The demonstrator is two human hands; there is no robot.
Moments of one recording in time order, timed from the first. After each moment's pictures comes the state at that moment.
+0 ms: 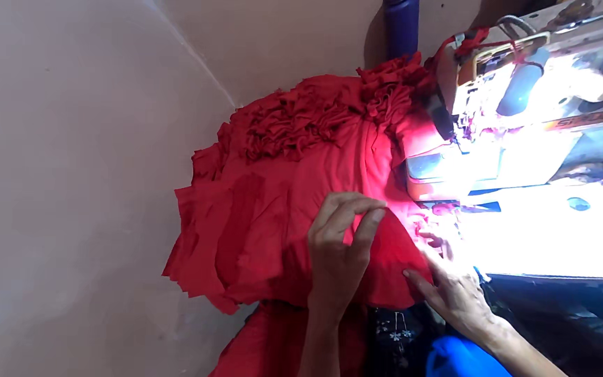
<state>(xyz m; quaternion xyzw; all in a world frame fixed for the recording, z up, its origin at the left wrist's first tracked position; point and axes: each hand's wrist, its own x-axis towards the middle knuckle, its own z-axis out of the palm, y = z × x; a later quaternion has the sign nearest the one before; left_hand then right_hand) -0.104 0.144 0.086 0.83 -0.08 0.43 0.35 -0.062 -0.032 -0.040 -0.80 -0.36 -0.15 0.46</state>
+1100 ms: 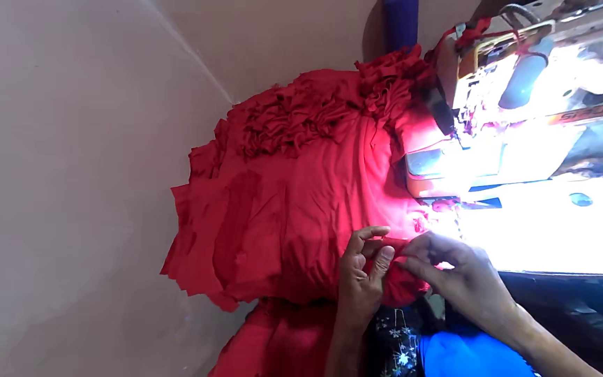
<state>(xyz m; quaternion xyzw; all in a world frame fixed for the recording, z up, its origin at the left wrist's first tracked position) -0.126 0.114 0.028 0.73 -0.01 0.27 0.62 -0.058 -0.030 0.023 -0.66 -0.37 0.01 0.65</state>
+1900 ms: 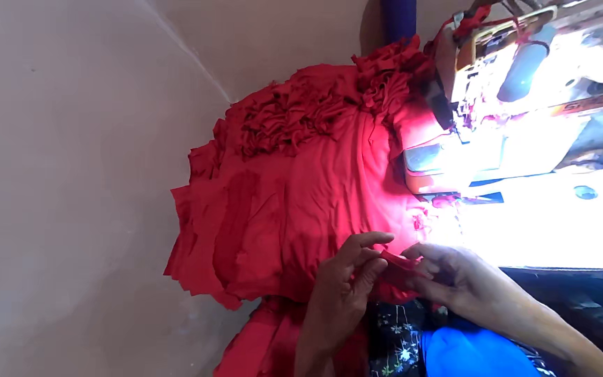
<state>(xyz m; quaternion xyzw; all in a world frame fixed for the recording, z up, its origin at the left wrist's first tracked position) -0.149 0.137 0.077 0.85 -0.10 0.20 0.48 -0.054 -0.050 0.035 -0.68 -0.42 0.17 0.58</state>
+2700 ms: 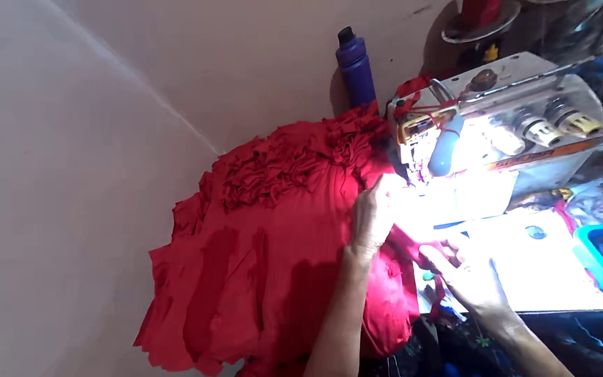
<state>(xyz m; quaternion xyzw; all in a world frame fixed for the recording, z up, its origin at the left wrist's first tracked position) 0.039 0.101 0.062 0.88 -0.12 0.29 0.35 0.006 -0.061 0.008 -0.72 -0.14 -0.05 0.68</state>
